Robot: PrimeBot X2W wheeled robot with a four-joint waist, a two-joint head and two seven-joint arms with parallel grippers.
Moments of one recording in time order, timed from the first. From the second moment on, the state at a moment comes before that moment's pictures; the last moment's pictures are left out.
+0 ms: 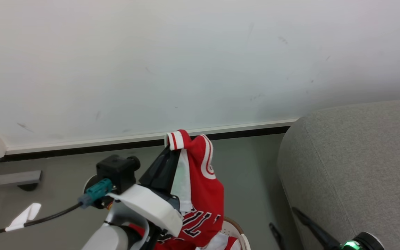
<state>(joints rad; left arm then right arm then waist) -0.30 0.23 -0.46 -0.13 -0.46 0.12 0.07 -0.02 -0.24 0.43 0.10 0.23 0.13 -0.26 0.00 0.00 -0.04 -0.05</state>
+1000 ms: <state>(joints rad) -0.37 0.13 -0.58 -0.17 -0.46 0.13 0.14 -0.51 -0.05 0.80 0.67 0.17 0.13 -0.26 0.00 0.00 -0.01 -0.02</state>
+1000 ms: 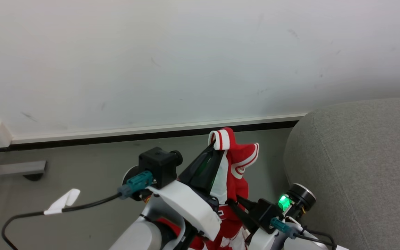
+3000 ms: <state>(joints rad) -0.36 0.13 -0.67 0.06 -0.44 0.08 -0.04 -0.44 -0.35 0.32 0.32 0.44 0.13 -0.26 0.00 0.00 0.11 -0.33</state>
